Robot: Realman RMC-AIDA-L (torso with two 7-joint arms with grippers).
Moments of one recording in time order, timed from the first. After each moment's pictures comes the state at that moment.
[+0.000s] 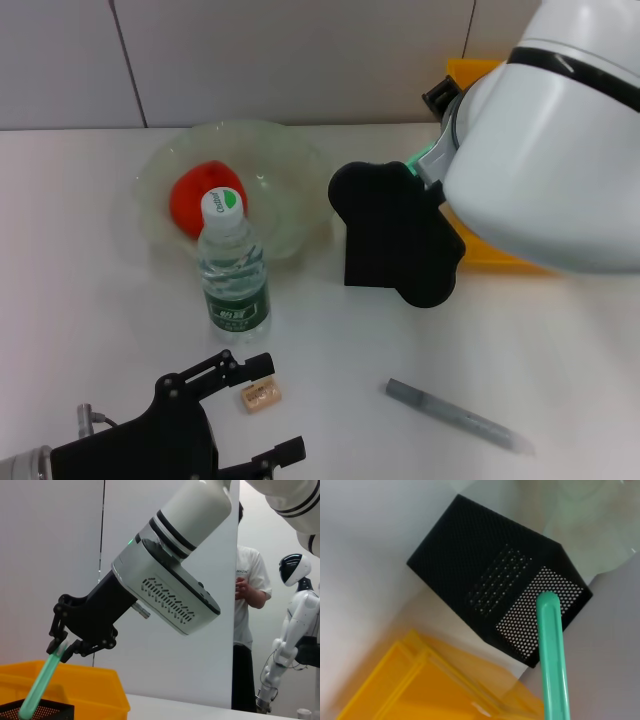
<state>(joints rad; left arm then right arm) -0.27 -2.07 1.08 0.32 1.47 1.75 -0.69 0.88 2.09 1.09 1.44 -0.15 -1.45 2.01</state>
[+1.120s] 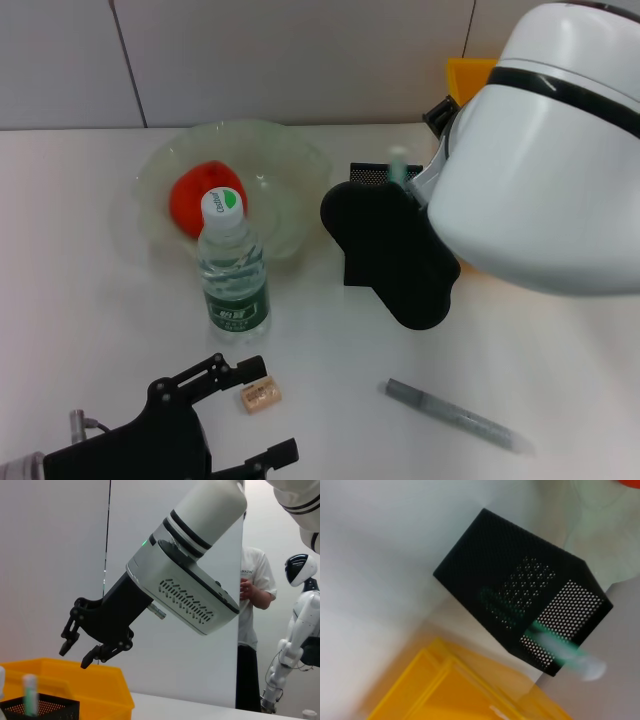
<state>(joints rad) -0.26 -2.07 1.07 0.31 1.47 1.75 -0.68 0.90 2.09 1.04 1.46 -0.12 -1.53 2.06</state>
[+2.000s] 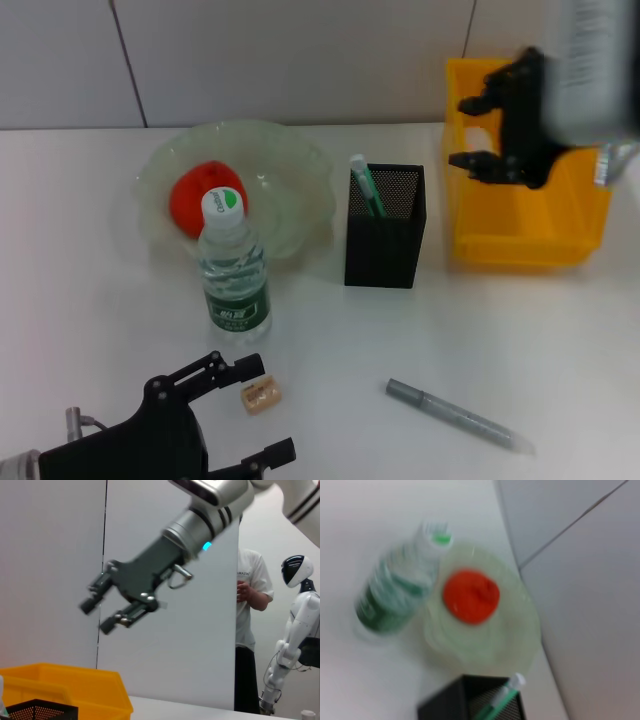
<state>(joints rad) -0.25 -2.06 1.07 0.32 1.47 1.77 -0.68 0.49 2.08 1.82 1.88 0.65 -1.49 1.98</state>
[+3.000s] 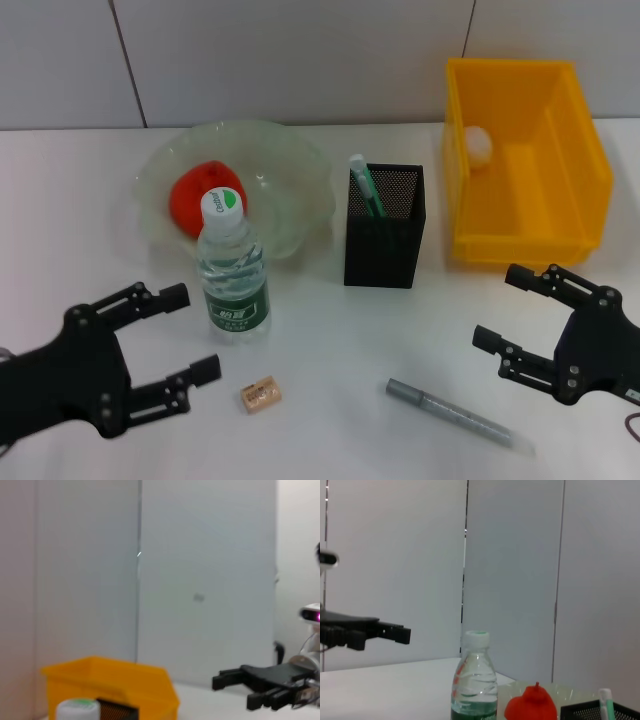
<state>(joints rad) -0.10 -2.07 1.04 0.87 1.48 1.70 -1.13 0.09 2.08 1.98 0.76 1.83 -1.46 0.86</state>
